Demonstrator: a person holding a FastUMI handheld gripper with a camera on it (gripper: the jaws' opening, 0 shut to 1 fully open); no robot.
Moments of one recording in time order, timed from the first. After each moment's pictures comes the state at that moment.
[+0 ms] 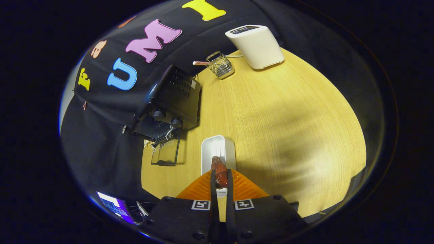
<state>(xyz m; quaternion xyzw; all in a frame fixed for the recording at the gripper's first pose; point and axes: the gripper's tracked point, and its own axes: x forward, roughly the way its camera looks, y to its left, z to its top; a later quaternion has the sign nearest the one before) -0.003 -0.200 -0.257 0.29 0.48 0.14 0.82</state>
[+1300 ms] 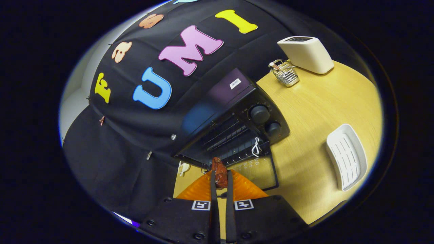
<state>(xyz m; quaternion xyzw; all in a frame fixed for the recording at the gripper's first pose) 0.058 0.065 -0.188 0.39 0.32 0.15 0.85</state>
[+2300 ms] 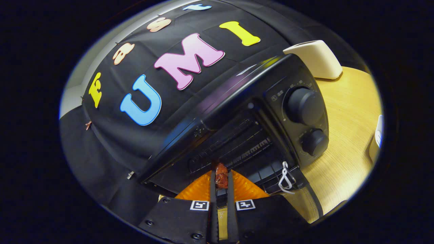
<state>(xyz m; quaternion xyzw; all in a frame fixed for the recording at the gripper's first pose) 0.162 0.120 -0.246 0.35 0.20 0.08 0.91</state>
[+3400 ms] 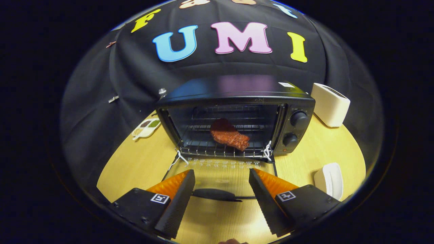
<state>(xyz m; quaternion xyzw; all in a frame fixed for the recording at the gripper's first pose) 0.031 0.132 -0.240 0.03 0.32 0.12 0.94</state>
